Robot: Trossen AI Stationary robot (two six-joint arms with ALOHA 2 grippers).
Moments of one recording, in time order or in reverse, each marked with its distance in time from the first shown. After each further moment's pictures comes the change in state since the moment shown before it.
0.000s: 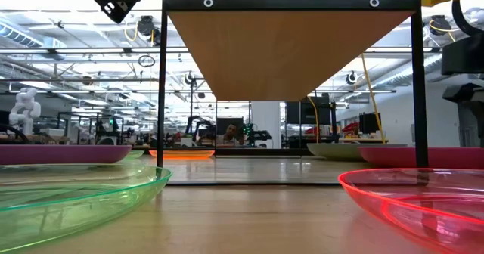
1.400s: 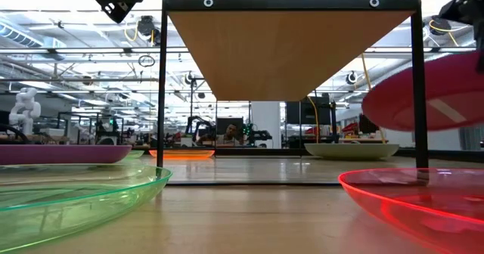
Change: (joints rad) left arm 0.001 0.000 0.000 0.001 -0.016 0.001; right arm 0.002 0.002 0.470 -0.549 0.017 0.100
